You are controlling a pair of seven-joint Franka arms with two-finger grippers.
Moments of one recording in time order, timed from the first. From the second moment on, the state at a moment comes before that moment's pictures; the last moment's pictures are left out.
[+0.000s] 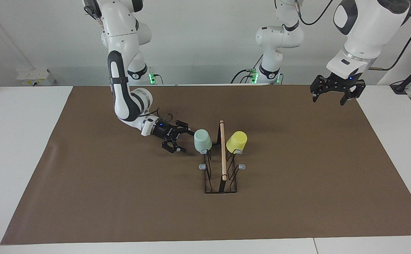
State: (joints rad) left arm -0.07 -0.03 -0.02 -1.65 0.03 1.64 0.20; right arm 0.04 0.24 -0.05 -2.20 1.50 2.06 -2.53
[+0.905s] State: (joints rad) left arm -0.08 -0.03 0.03 -1.65 -0.04 1.63 0.11; right arm -0.14 0.17 -0.05 -1.95 0.77 1.82 -1.86
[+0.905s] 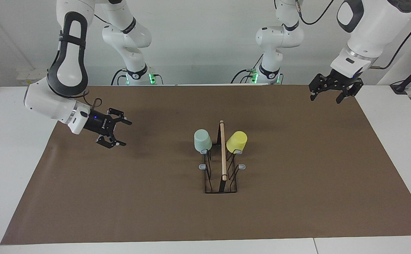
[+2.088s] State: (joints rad) left arm -0.12 -0.03 0.04 -1.64 -0.01 1.62 0.08; right arm -0.09 -0.02 -0.03 -1.80 0.10 1.68 -0.59
